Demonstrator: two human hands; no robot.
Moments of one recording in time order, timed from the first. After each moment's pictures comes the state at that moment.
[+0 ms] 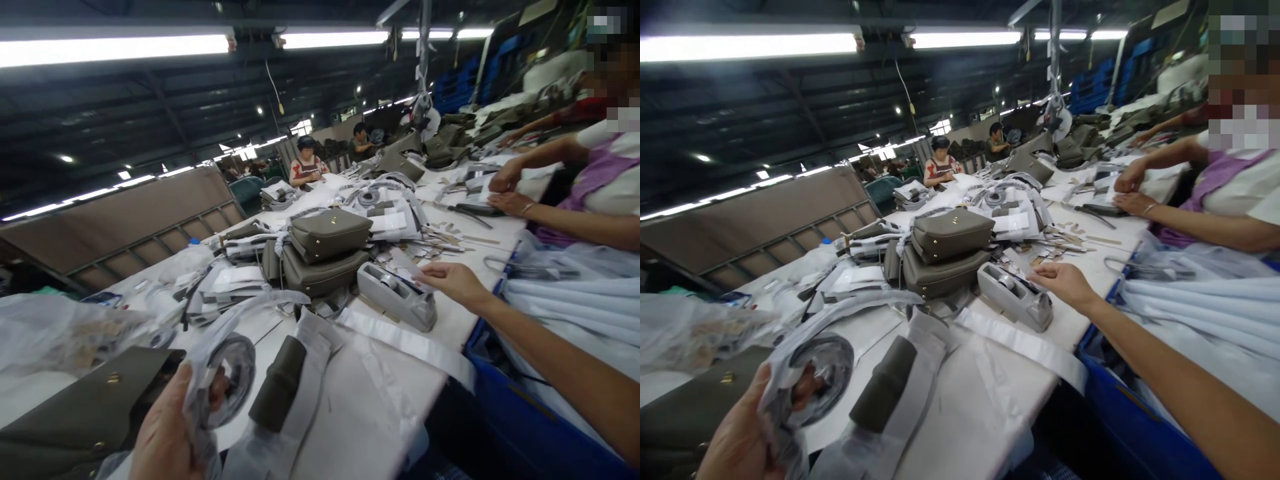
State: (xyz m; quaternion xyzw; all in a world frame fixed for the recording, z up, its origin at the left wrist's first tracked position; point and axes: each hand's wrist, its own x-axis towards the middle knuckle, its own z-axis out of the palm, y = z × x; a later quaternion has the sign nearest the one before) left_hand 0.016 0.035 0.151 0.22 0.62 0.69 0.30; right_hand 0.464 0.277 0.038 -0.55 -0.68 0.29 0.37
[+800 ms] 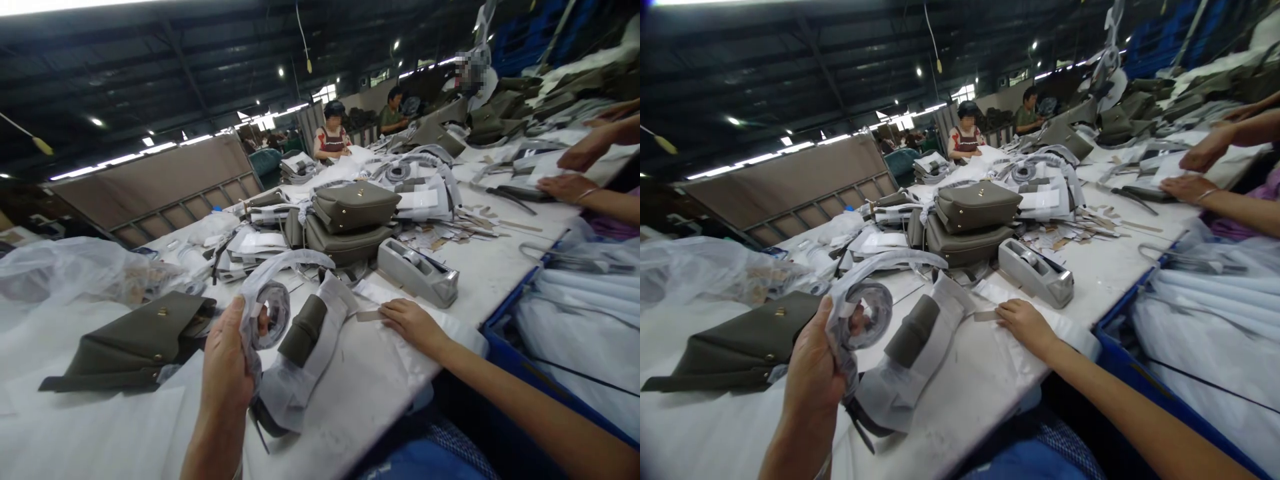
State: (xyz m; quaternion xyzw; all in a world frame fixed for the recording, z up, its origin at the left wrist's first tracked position) left_hand 0.041 0.041 0.155 0.26 0.54 0.73 0.32; right_hand 0.337 0.184 -0.038 -0.35 -0.90 0.07 0.24
